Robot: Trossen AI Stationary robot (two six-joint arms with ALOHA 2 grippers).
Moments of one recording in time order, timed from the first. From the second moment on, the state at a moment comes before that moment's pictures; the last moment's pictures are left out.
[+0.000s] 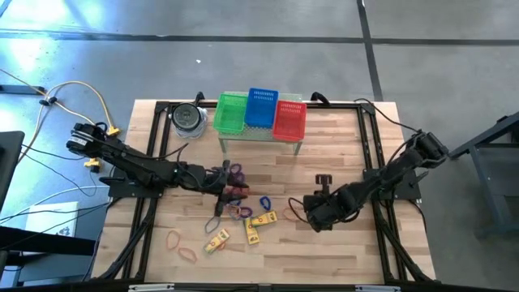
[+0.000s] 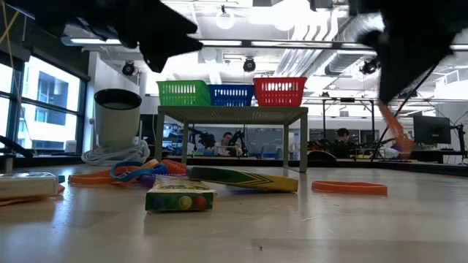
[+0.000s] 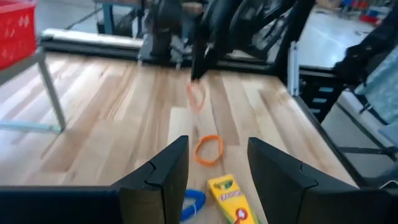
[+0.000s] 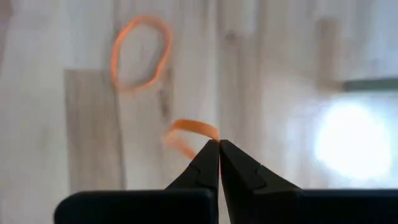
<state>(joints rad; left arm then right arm) -0.25 1.26 0.56 0.51 -0.16 -0.21 0.51 1.55 1.12 -1.00 0.44 0.46</state>
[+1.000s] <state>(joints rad) -0.27 1.26 0.56 0.45 -0.08 -0.29 -0.24 1.59 1.73 -0.99 0.41 -0.08</state>
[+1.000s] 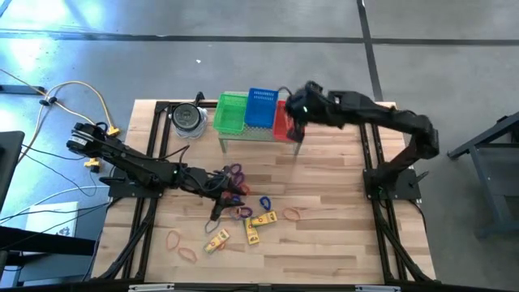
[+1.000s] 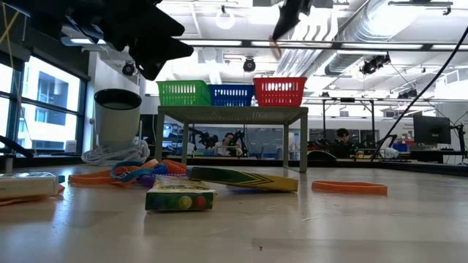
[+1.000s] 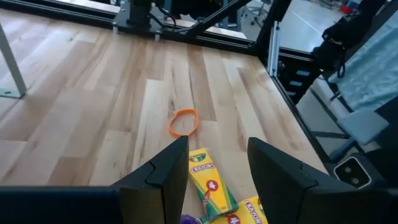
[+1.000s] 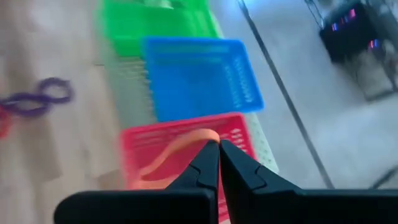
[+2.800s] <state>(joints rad) -0.39 1.07 0.71 -0.10 -0.42 0.04 0.19 1.45 1.73 -1.19 0.50 0.44</state>
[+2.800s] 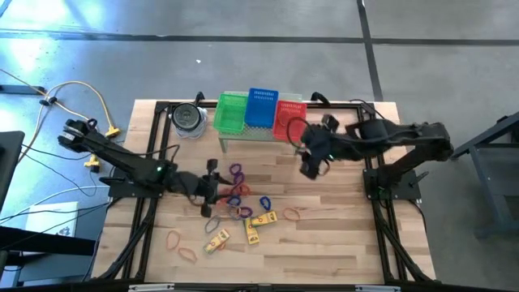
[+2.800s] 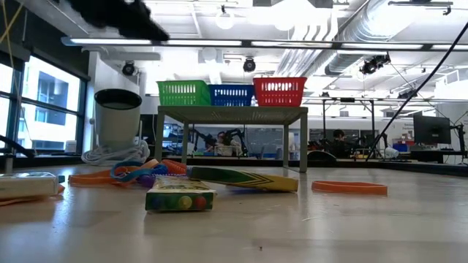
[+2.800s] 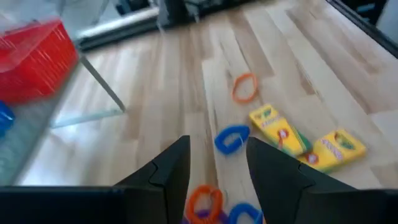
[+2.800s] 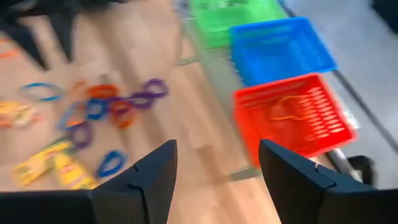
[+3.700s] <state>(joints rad) -0.35 1.16 0.97 -0.74 -0.34 -0.31 0.69 1.43 1.20 -1.43 1.25 1.26</state>
